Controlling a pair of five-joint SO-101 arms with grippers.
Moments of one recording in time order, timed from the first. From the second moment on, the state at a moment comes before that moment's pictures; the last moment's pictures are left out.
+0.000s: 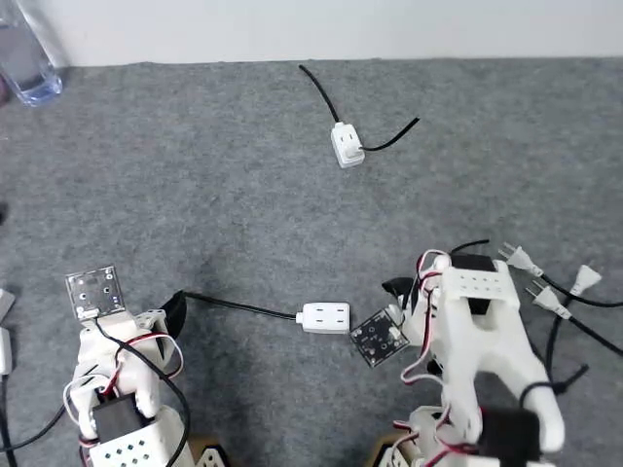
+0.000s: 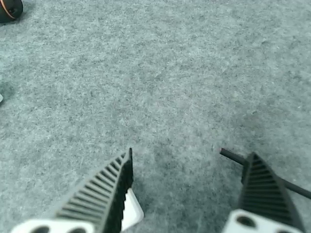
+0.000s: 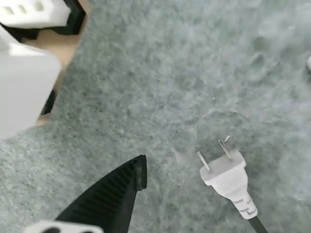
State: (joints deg) left arm -25.6 -100.8 96.8 61.0 1.1; right arm 2.5 -15.0 50.8 73.1 122.7
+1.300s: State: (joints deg) left arm -25.6 -100.8 96.8 61.0 1.1; right arm 3.3 -1.1 40.7 71.1 122.7
